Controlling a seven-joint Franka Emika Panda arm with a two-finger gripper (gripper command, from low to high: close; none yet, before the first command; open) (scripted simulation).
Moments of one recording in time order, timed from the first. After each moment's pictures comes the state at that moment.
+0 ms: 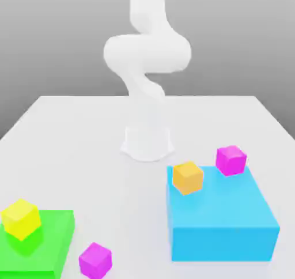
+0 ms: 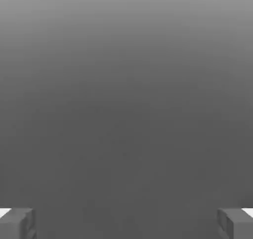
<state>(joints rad) -0.02 -0.71 0.00 -2.31 0.00 2.34 0.83</state>
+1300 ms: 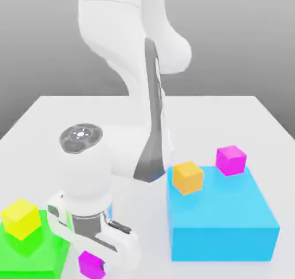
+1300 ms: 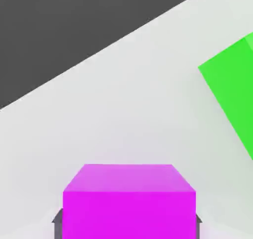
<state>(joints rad) -0.19 0.44 -0.02 -2.42 0.04 2.86 1.07</state>
